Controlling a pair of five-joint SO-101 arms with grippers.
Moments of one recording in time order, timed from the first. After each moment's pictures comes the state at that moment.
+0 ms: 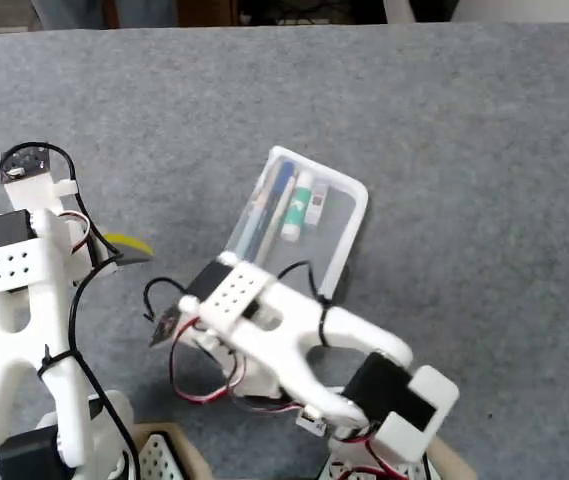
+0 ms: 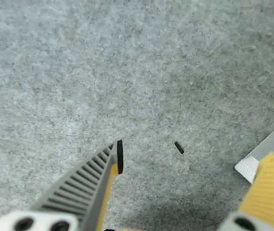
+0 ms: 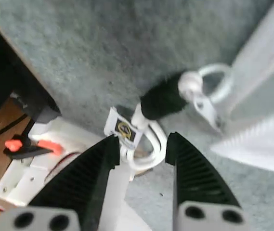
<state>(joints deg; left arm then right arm) -20.8 -29.0 34.9 79.8 1.8 -53.4 3.5 32.1 93.1 26.8</state>
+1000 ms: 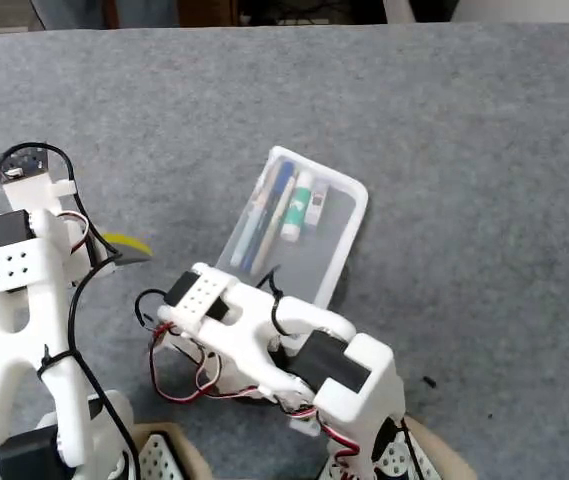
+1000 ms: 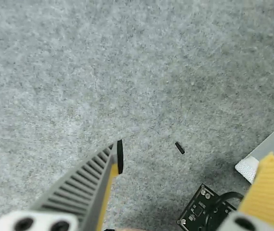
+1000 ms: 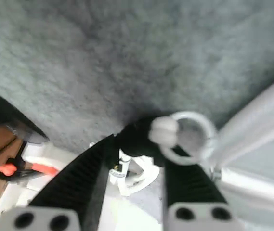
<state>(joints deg) -21.2 -29.0 34.9 79.8 1.8 -55.4 20.3 24.5 88.6 24.2</state>
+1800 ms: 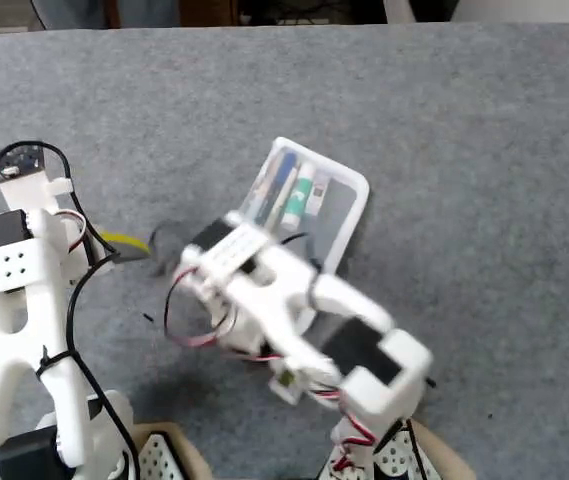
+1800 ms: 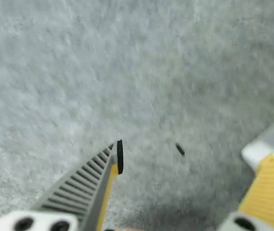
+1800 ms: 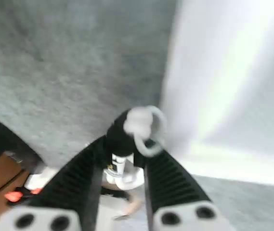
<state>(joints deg) -21.3 -29.0 34.5 80.0 1.8 -41.8 11.2 17.3 89.5 24.5</state>
